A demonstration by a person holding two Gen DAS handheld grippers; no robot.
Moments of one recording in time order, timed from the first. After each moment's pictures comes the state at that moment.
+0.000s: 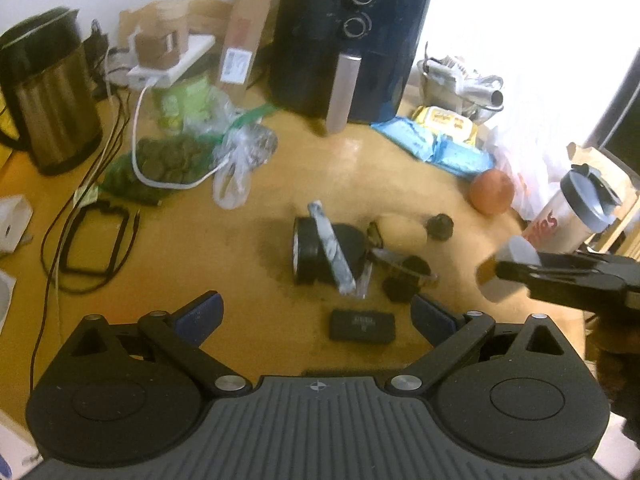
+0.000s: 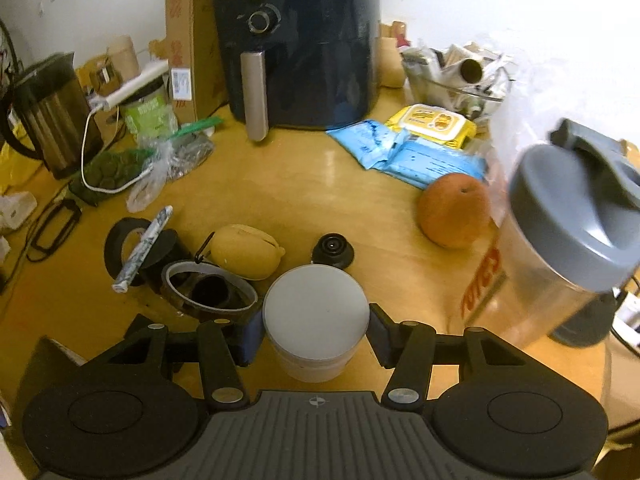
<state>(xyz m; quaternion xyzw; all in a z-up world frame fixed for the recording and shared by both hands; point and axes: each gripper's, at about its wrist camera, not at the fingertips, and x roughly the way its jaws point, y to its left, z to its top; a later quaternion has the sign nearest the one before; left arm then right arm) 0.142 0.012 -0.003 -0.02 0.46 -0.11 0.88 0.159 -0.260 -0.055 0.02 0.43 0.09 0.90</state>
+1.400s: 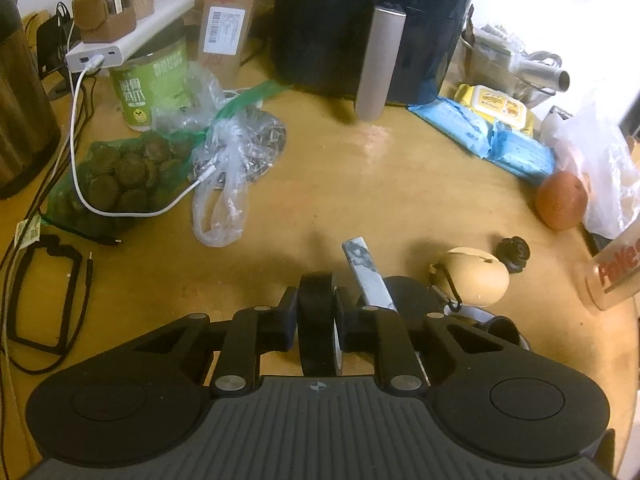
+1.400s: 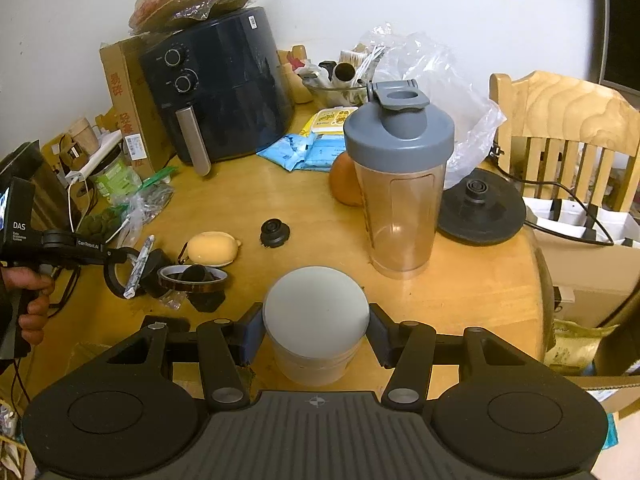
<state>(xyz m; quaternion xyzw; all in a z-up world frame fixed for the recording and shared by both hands) 0.250 0.010 -0.075 0.00 0.49 -0.10 0.87 0.052 -0.311 -0.022 0.13 0.41 -0.01 0.90</state>
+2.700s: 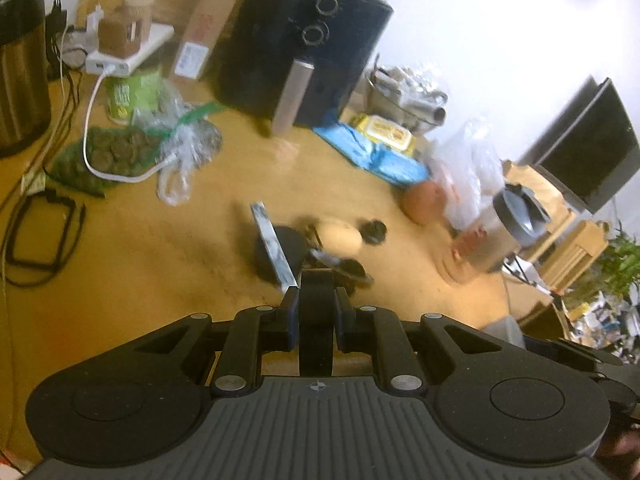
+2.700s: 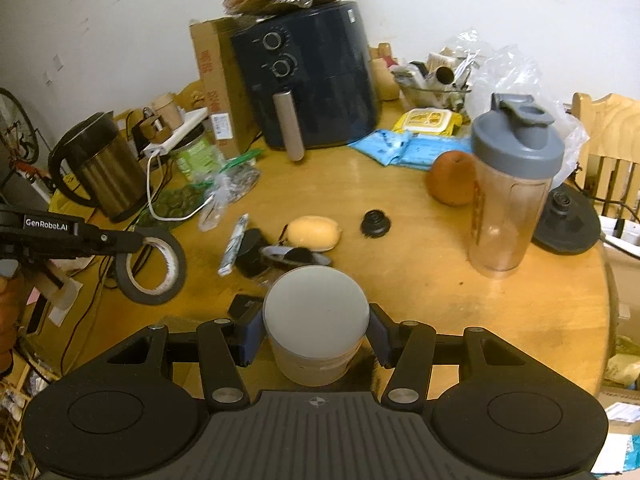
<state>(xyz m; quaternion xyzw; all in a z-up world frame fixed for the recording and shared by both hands) 0.138 0.034 0.003 -0.10 0.46 -0.20 0.86 0.043 -0.243 -0.003 0.12 0.40 0.09 0.90</state>
